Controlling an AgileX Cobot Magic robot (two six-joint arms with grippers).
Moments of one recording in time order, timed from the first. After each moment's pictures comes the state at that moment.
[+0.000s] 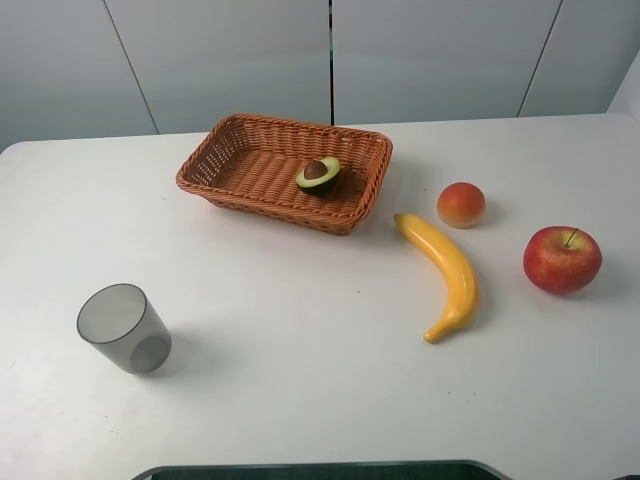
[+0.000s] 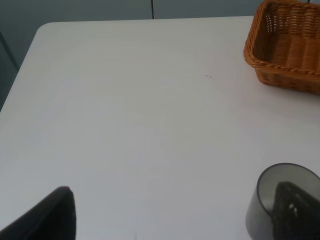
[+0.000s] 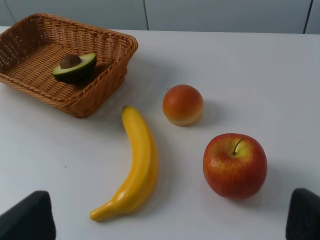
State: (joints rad) left arm 0.04 0.00 -0.51 0.02 1.08 -0.02; right arm 0.27 0.00 -0.51 0.02 1.10 0.09
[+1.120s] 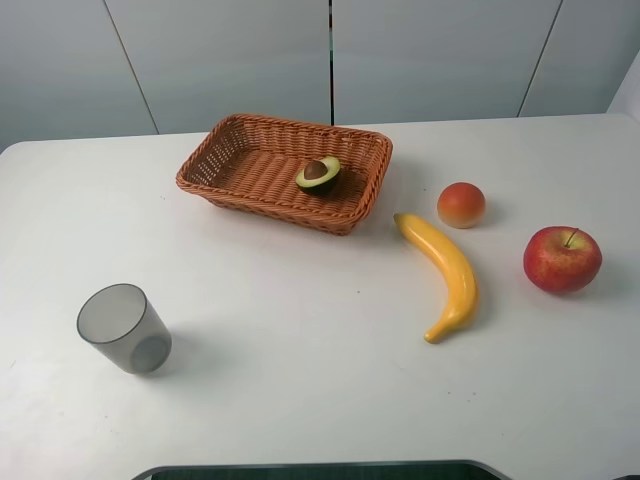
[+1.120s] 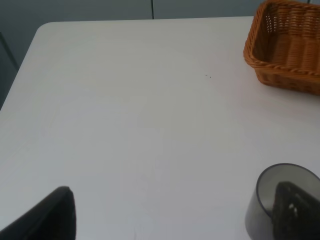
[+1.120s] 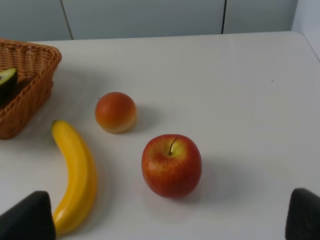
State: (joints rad) left arm 0.04 0.00 -0.51 0.02 1.08 -0.02; right arm -0.01 0.00 -0.51 0.04 1.10 -0.01
